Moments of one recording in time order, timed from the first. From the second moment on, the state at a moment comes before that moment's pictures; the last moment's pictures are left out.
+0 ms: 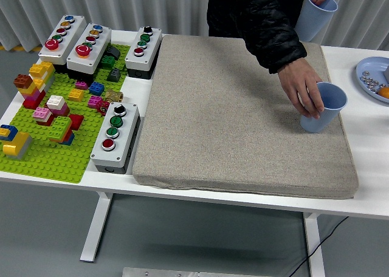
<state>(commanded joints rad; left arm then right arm) -0.11 0.10 -0.88 -0.18 0.55 0.00 0.24 0.62 -0.36 1.39 1.20 -0.70 -0.50 0.10</state>
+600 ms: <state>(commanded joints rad) -0.11 0.10 -0.87 -0.18 0.55 0.00 0.24 0.62 -0.36 1.39 1.20 -0.72 -0.50 0.10</state>
